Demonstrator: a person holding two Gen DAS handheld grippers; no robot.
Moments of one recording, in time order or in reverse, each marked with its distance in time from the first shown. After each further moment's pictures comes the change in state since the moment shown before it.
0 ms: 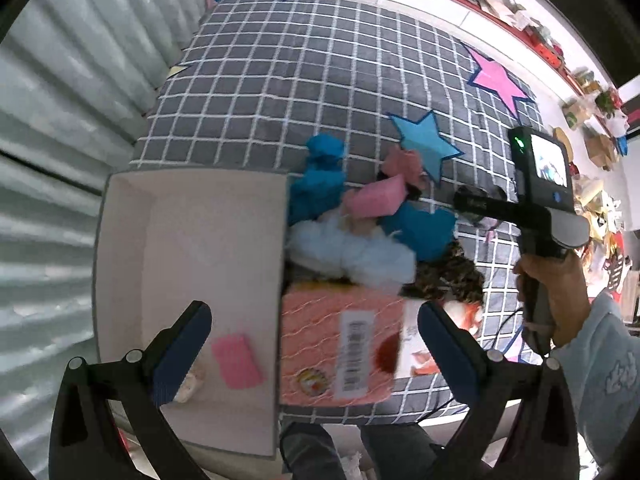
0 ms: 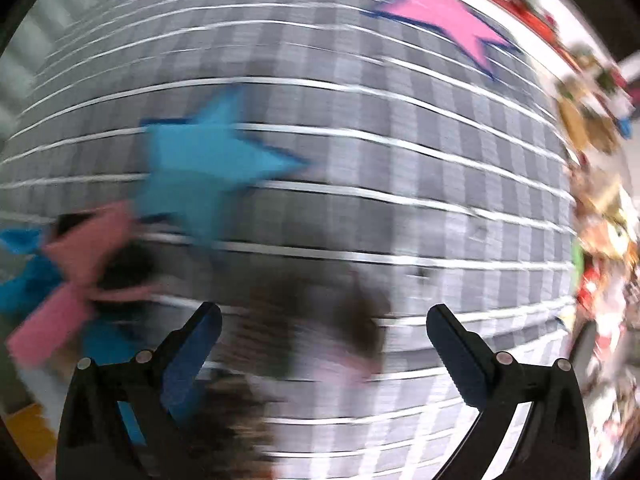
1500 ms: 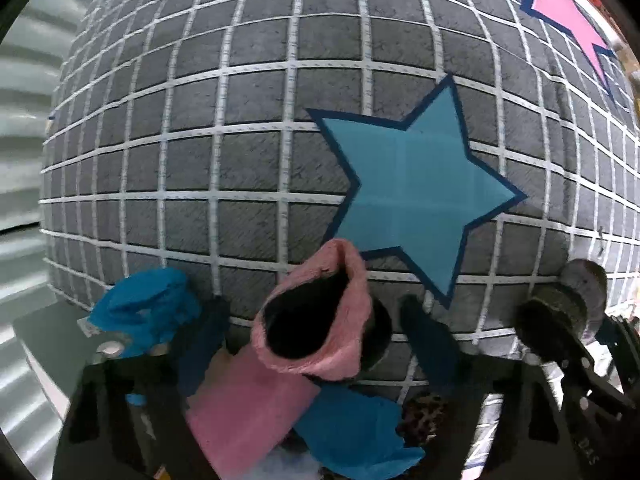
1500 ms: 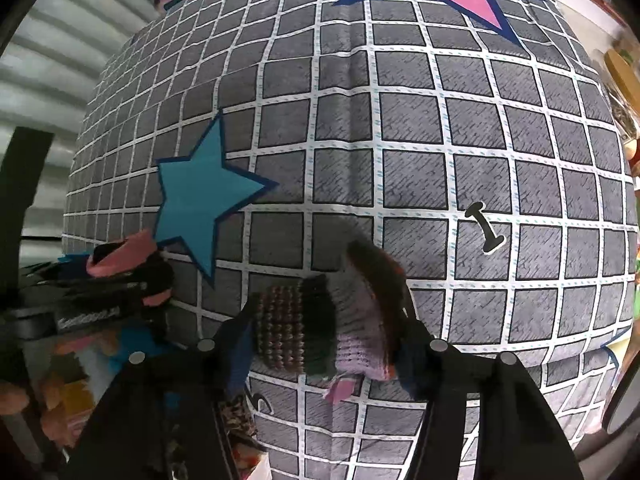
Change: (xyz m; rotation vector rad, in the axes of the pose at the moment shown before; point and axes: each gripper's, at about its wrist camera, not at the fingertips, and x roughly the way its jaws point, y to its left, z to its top) left arm 0.202 -0.131 0.129 0.090 0.247 0.164; right arm 0.015 -0.044 0.022 0.010 0.037 0.389
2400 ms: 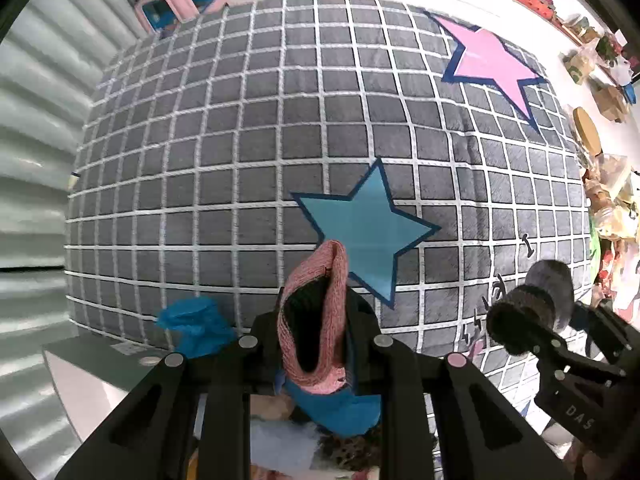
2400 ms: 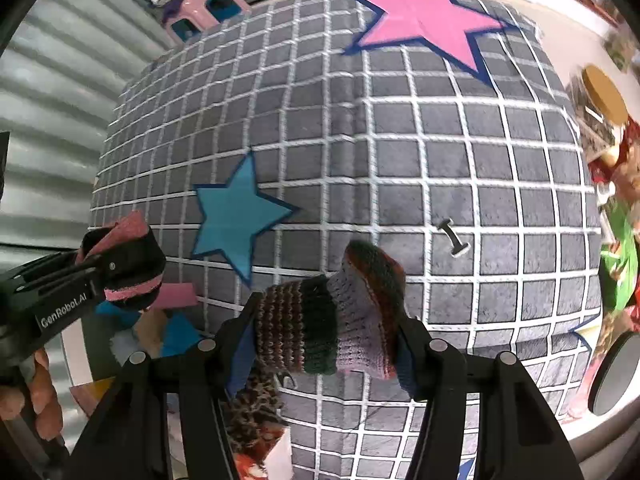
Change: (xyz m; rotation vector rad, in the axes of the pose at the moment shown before) left arm -0.148 0.010 -0.003 0.072 -0.243 -0.045; right arm -0.053 0.014 -0.001 0.000 -0.068 0.016
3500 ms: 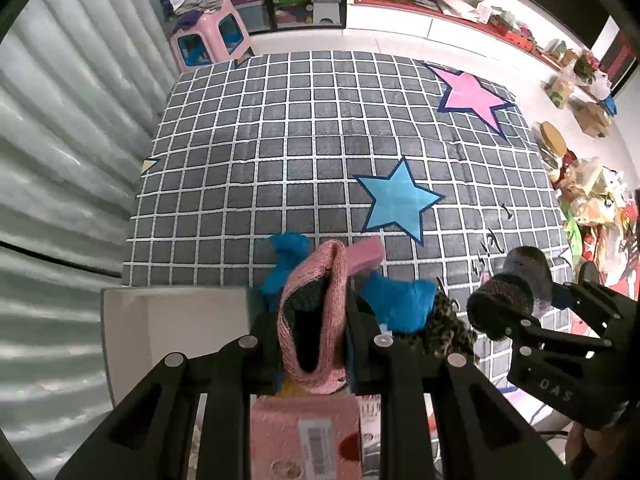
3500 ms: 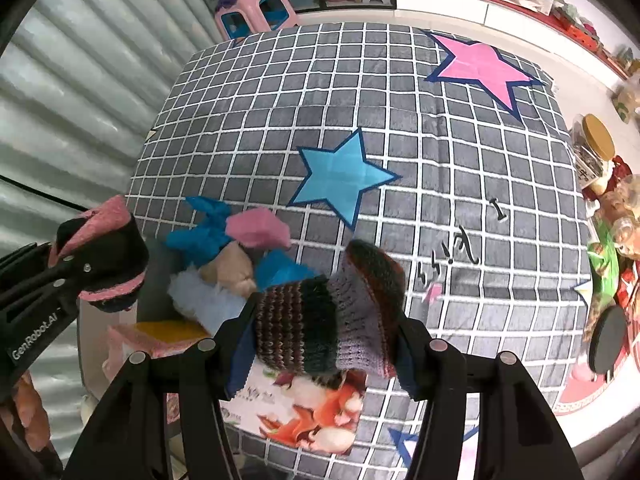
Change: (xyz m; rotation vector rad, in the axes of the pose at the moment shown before) left arm -0.077 0.080 -0.134 -0.004 -0.211 -0.024; right arm -0.048 0.115 -0.089 -0.120 -0.072 -0.047
